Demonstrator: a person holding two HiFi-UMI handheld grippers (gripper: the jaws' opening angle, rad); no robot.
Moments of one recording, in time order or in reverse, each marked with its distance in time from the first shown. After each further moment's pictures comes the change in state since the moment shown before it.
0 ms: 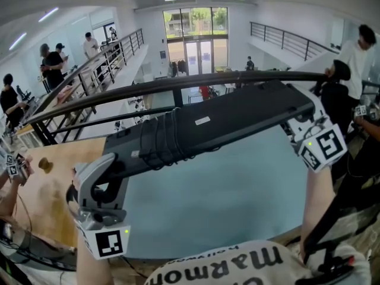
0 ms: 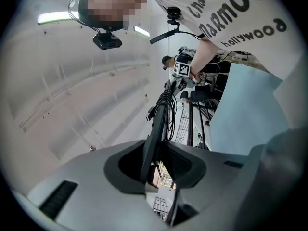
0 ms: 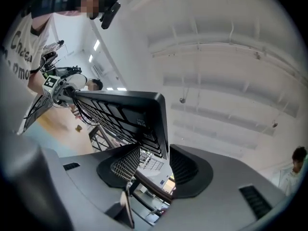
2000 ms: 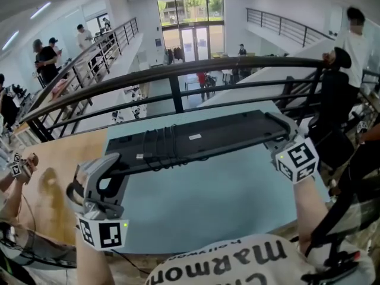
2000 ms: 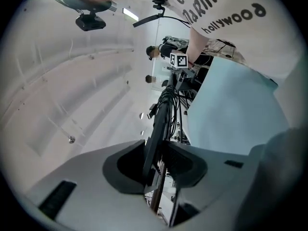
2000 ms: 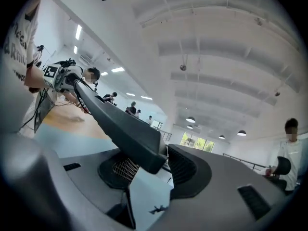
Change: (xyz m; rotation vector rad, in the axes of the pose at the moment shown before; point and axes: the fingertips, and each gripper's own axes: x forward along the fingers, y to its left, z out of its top) left arm -0.001 -0.075 -0.046 0.016 0.140 -0.257; right arm -0.025 0.083 -0.145 0.154 0.330 0.051
